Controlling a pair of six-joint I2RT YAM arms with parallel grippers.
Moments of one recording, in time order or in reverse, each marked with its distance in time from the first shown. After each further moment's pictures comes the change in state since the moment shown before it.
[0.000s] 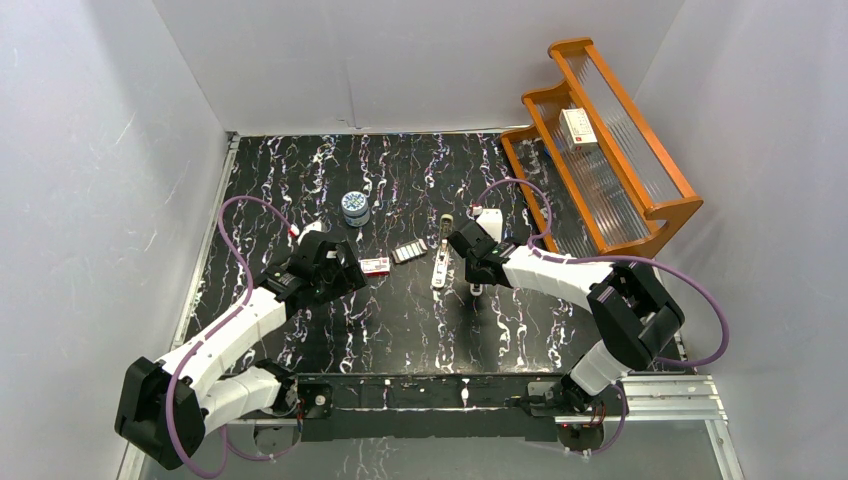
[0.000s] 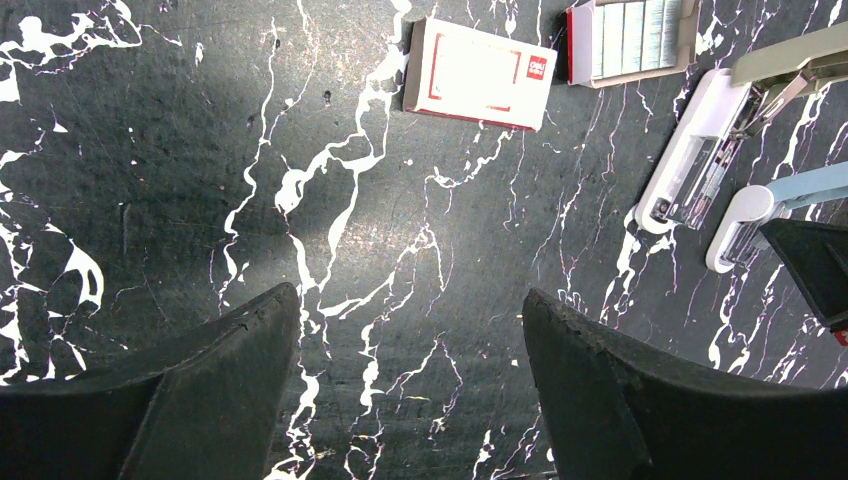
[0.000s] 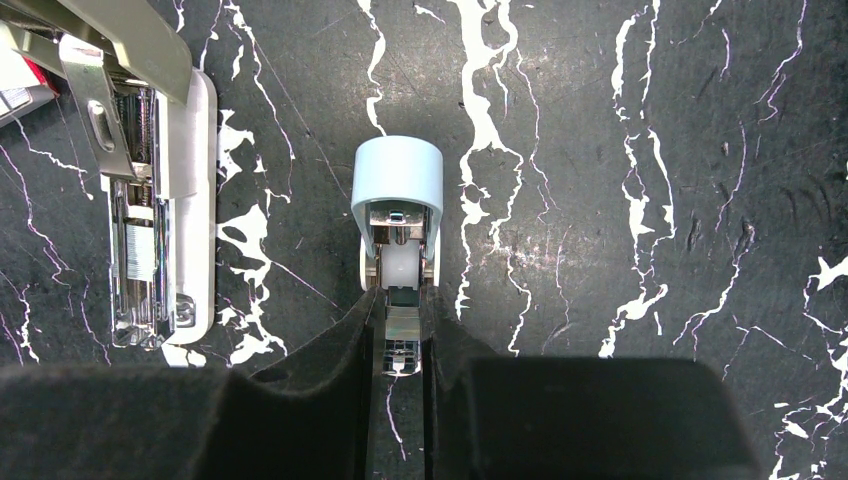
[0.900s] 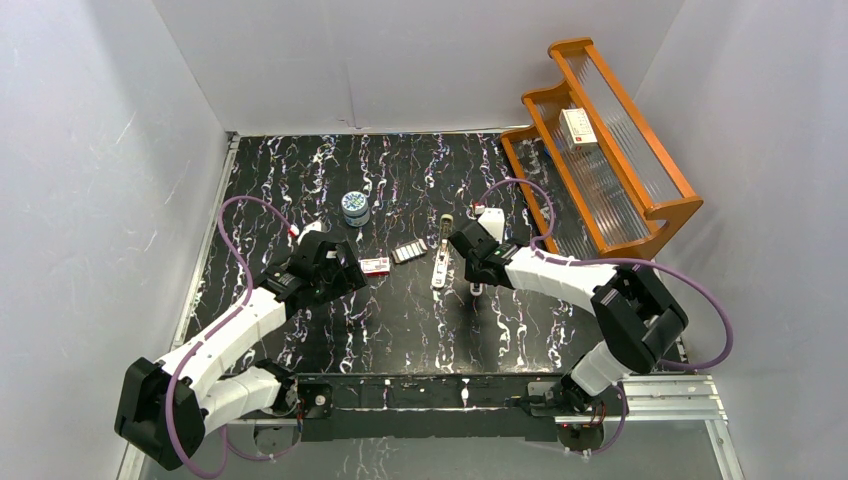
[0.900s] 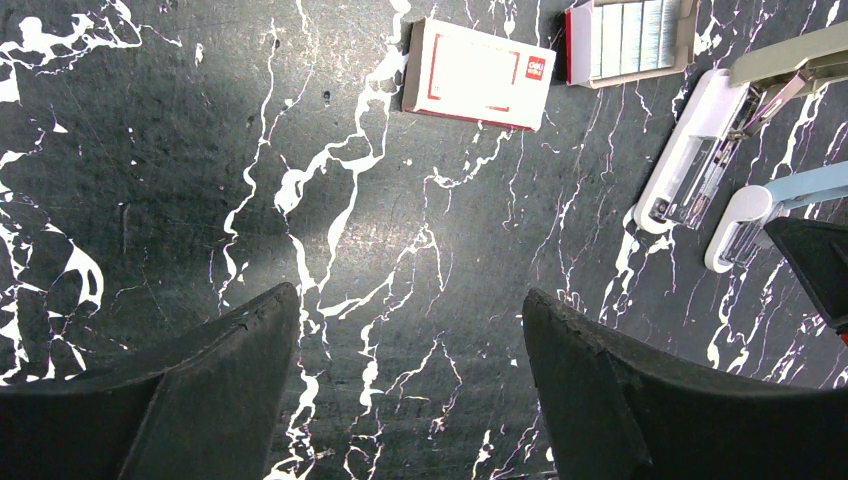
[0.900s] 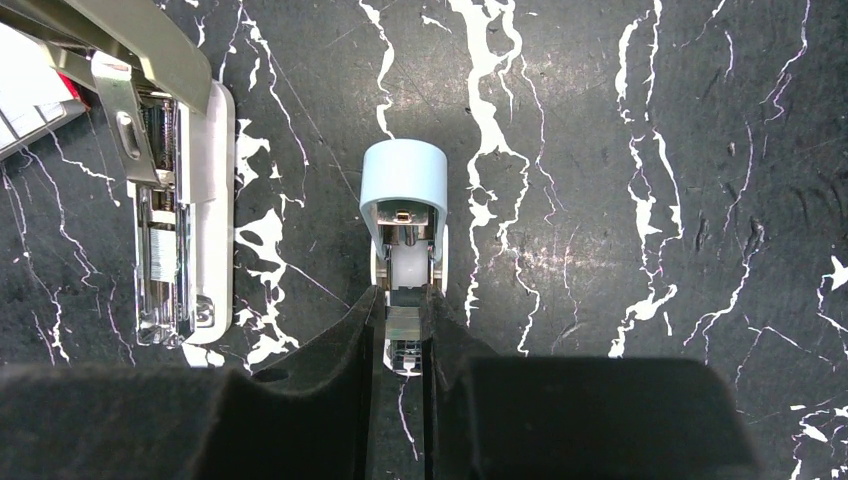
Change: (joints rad) left arm 0.000 -0.002 0.000 0.000 0.000 0.000; right arm 0.000 -0.025 -0.012 0.020 0.000 0.022
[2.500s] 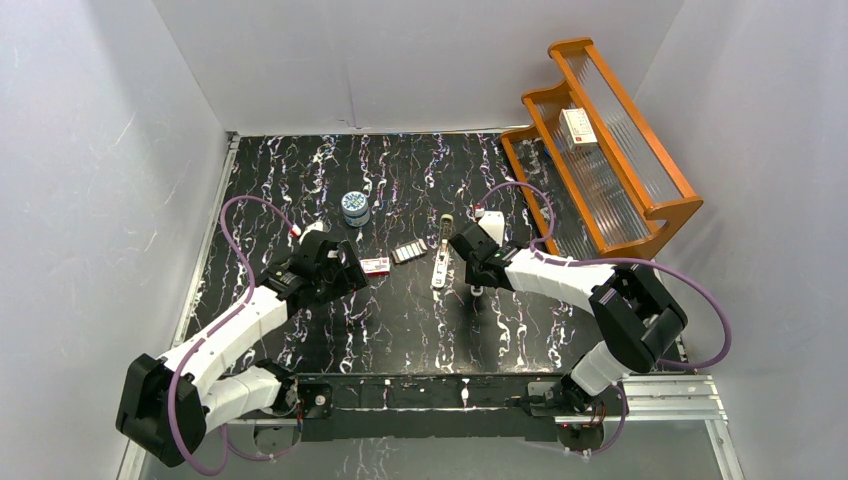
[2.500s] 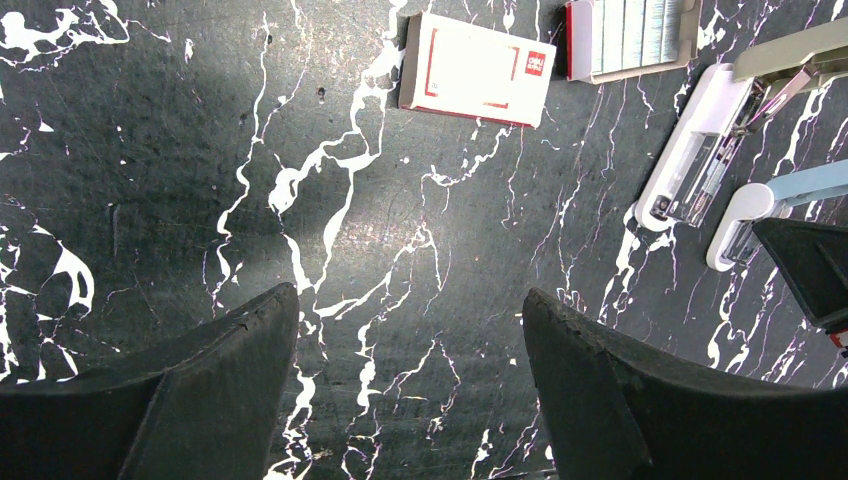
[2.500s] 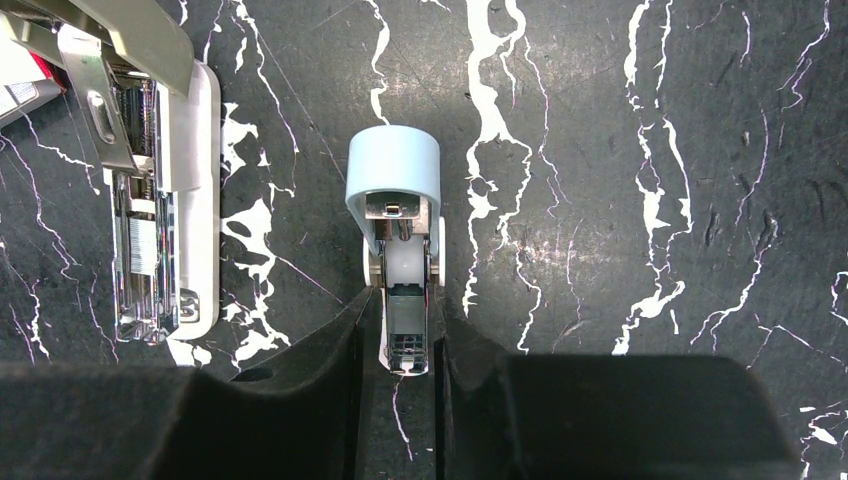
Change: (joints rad) left arm 0.000 0.017 0.000 0.009 0.012 0.000; right arm 0.000 0.008 -0.022 0.016 -0.015 -0.002
